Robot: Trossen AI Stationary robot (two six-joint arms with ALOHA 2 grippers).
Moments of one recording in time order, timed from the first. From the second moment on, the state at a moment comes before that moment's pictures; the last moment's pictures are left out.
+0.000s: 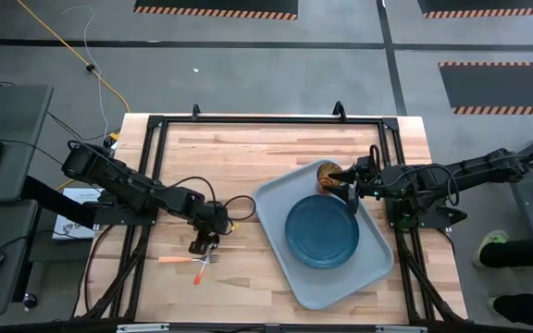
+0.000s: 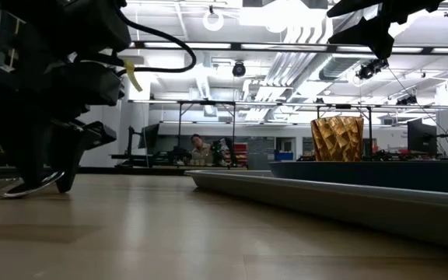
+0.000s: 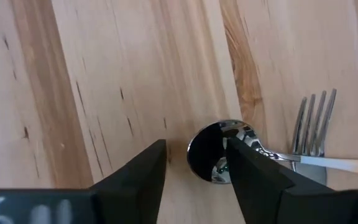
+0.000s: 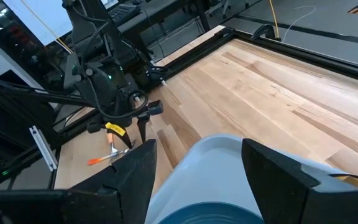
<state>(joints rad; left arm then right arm) -0.24 1.48 0.62 -0.33 0.17 -0.08 0.22 0.75 0.62 -0.20 0.42 0.58</state>
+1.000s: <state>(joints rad) 0.04 1.11 0.87 -0.48 0.19 -0.30 0.22 0.75 0.62 -0.15 0.48 0.73</state>
